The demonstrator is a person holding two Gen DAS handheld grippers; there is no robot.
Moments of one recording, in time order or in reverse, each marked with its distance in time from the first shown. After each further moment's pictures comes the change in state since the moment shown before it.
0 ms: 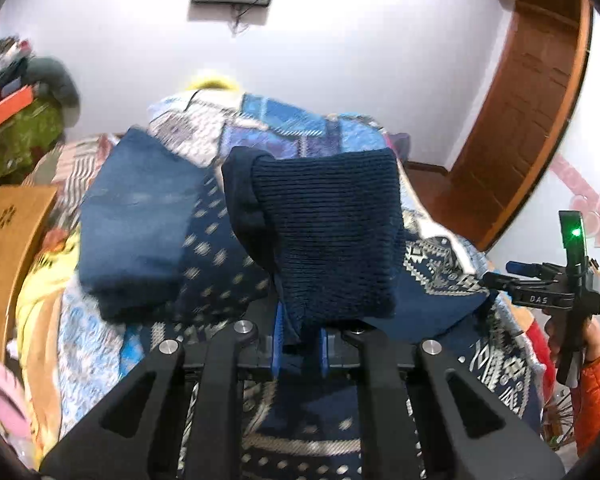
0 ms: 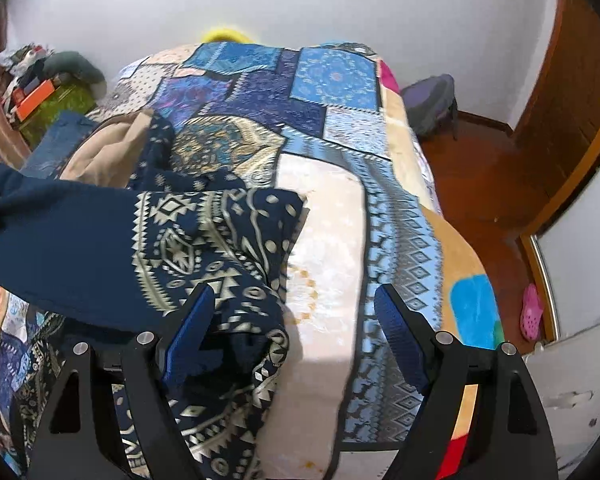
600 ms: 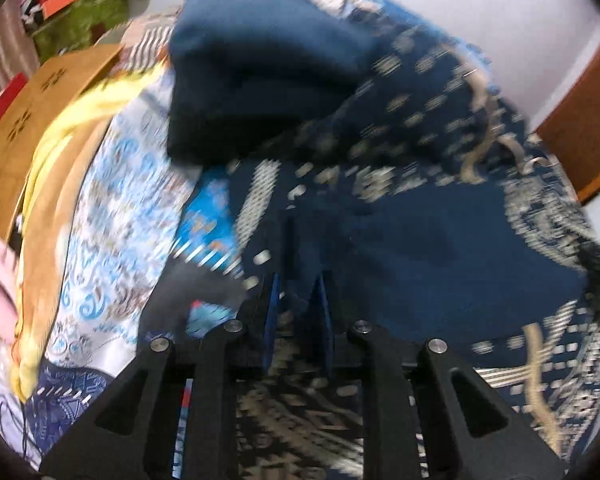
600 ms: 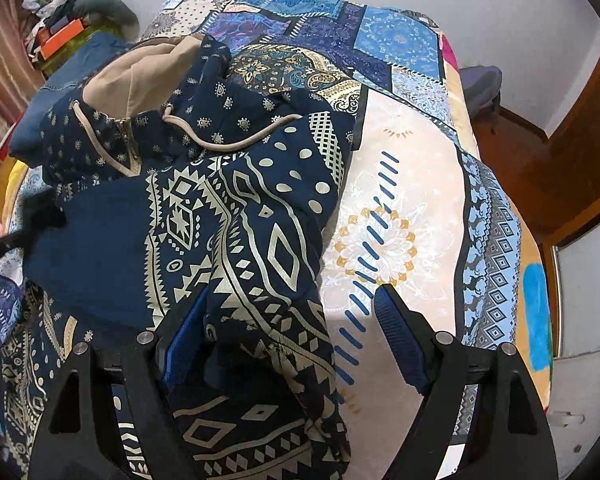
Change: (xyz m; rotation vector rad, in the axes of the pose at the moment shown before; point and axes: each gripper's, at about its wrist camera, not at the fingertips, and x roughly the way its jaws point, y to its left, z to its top) left arm 0.063 0.109 -0.109 -0.214 0.309 0.198; right arm 0.037 0.043 -0.027 -0.104 0.125 0.054
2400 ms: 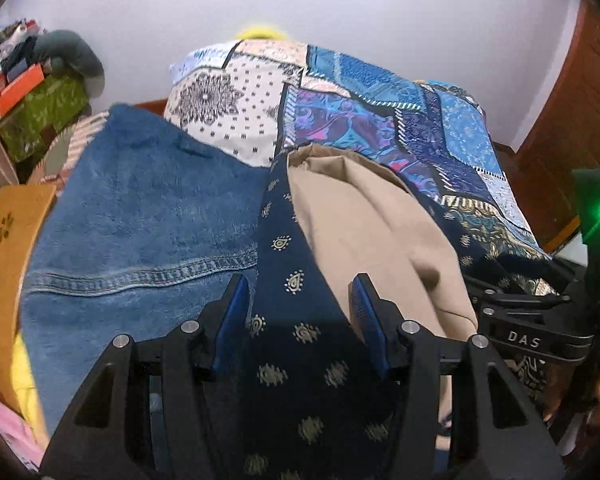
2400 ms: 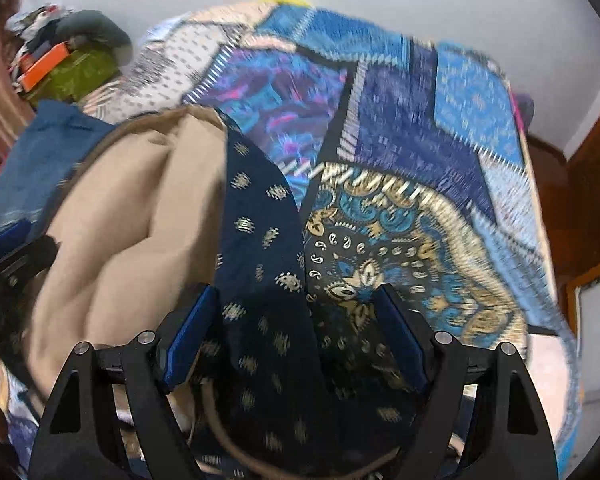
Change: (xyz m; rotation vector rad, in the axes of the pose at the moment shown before) left arm 0.041 -0.086 0.208 0.146 -0.172 -0.011; right arm 0.105 0.074 0.185 0.051 -0.032 0.017
